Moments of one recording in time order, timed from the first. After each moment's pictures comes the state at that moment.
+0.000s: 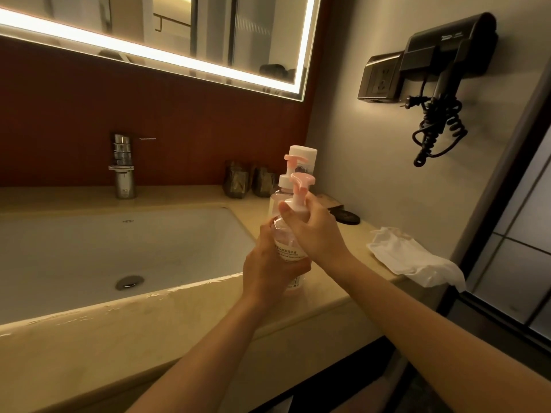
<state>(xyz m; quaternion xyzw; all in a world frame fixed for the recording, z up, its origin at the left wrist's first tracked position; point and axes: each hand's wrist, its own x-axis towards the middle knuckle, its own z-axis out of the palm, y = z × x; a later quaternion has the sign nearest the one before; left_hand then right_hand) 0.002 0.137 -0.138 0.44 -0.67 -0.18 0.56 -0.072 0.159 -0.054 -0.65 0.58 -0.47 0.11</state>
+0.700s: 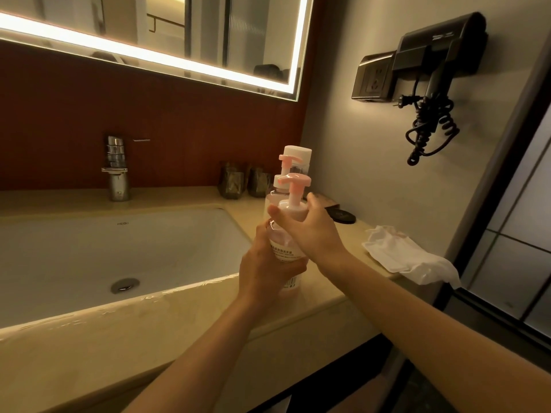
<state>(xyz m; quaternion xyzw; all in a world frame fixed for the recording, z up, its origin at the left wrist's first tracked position) 0.002 0.139 -0.136 0.43 -0.68 -0.20 0.56 -0.073 0.159 -0.053 -0.62 0.62 -0.45 0.15</state>
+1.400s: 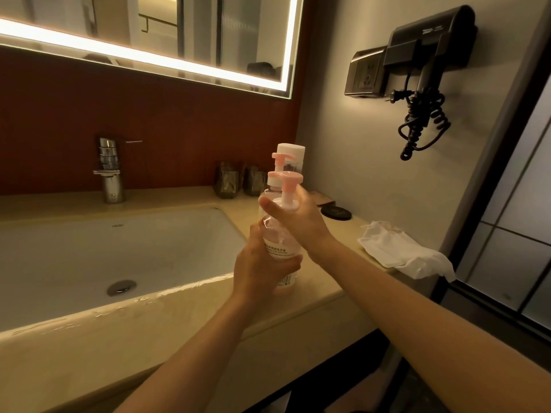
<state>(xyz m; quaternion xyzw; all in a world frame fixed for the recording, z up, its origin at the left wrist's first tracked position) 0.002 0.139 -0.136 0.44 -0.68 -0.21 0.55 -0.073 0.151 -0.046 -0.62 0.57 -0.49 0.23</state>
